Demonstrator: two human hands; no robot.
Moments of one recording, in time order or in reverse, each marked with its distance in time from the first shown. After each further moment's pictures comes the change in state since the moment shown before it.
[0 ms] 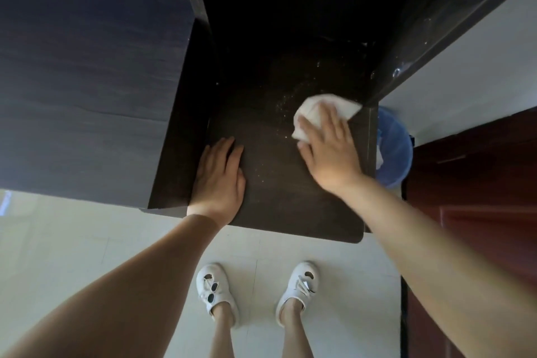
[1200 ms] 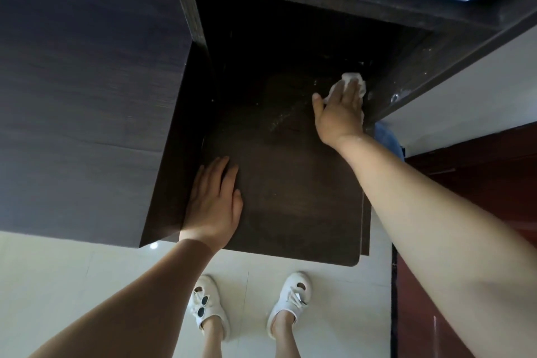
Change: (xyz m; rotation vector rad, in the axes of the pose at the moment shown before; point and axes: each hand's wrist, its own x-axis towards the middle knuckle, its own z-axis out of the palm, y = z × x) left_hand 0.003 0.001 0.002 0.019 0.071 0.033; right_hand 0.093 0.026 -0.026 0.175 -0.045 0.492
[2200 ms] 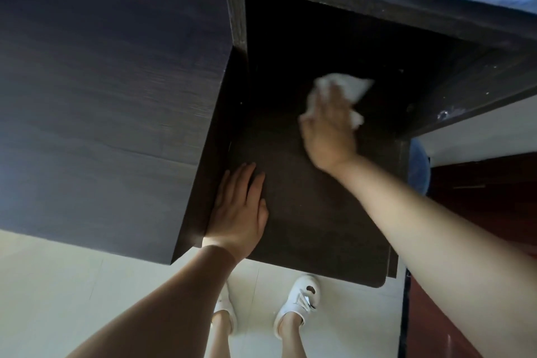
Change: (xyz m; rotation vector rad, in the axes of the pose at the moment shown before) left_hand 0.002 -0.003 0.005 -0.019 -0.014 0.005; right_hand -0.017 -0.042 0.035 -0.049 0.102 -0.448
